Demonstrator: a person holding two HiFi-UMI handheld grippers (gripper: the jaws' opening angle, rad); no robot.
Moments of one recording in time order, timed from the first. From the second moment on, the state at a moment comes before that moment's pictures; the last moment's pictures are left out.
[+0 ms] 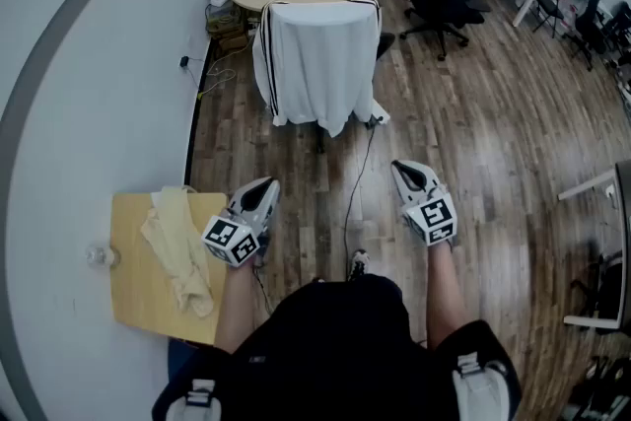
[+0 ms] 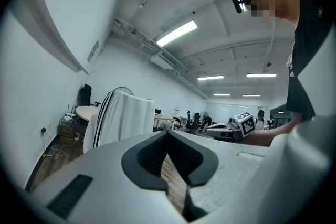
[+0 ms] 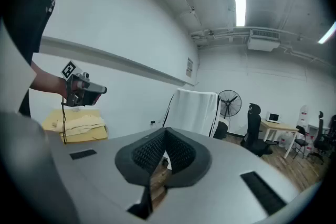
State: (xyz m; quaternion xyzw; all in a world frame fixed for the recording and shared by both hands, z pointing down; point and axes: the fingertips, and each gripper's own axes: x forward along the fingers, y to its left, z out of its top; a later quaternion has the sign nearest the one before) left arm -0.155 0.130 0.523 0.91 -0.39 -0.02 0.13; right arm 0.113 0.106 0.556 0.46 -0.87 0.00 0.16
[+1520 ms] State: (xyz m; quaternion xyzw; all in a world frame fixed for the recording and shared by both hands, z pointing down) left arm -0.243 0.147 0.525 0.92 -0.38 -0.02 0.11; right arm 0.062 0.152 0.557 0.50 -0.85 -0.01 0.14
